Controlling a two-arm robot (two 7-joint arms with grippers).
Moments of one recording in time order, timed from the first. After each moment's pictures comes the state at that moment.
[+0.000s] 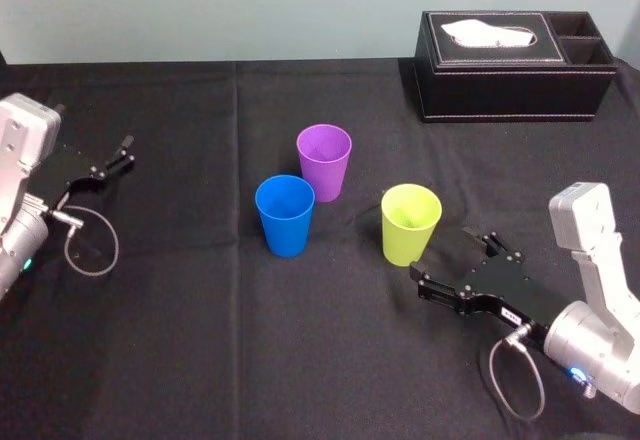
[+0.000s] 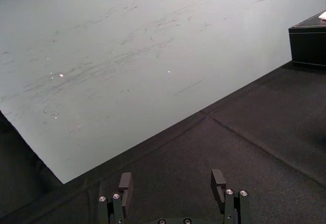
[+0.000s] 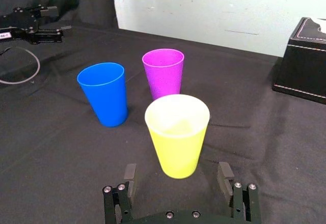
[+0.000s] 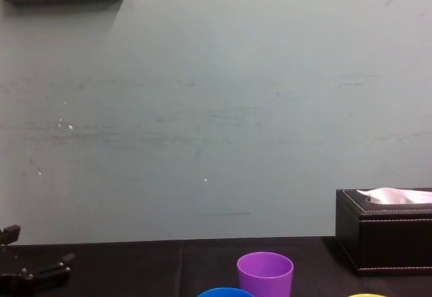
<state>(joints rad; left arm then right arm) -0.20 0.60 0.45 -1.41 -0.25 -0.12 0.03 -0.20 0.61 -0.27 -1.78 0.42 0.08 0.25</state>
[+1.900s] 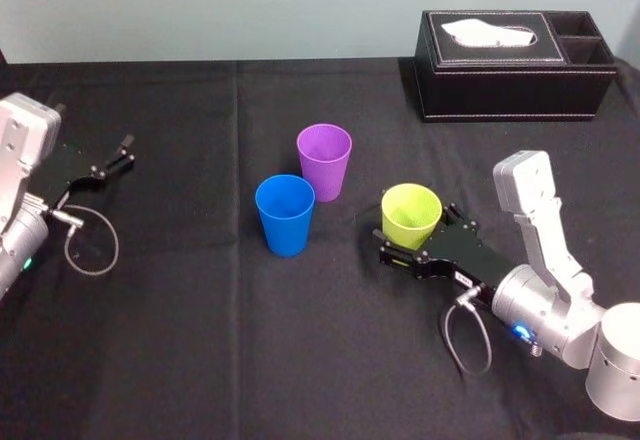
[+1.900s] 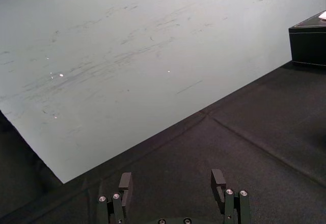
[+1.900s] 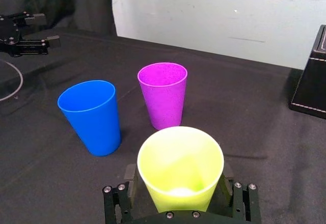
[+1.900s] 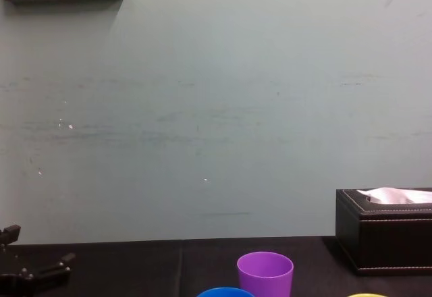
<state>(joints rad) -0.20 0.60 0.45 -1.41 -0.25 -0.12 0.03 -0.04 0.41 -0.28 -1.61 0.29 0.12 0.32</state>
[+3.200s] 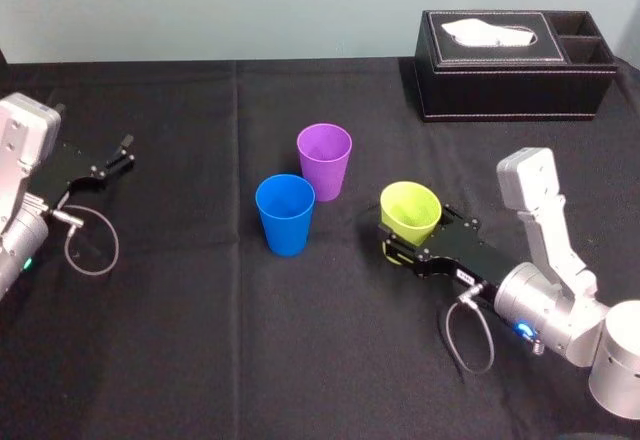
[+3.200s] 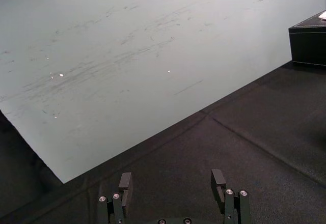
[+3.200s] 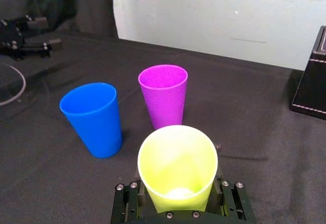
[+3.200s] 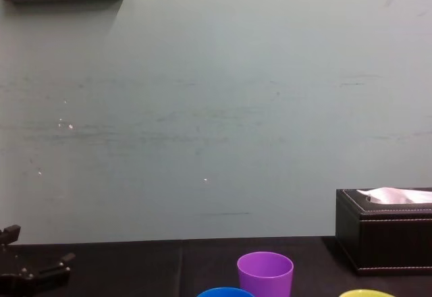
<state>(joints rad) -0.20 0.60 0.45 -1.41 -0.25 -0.12 0.03 -0.04 0.41 -0.27 -1.61 0.30 0.12 0.33</state>
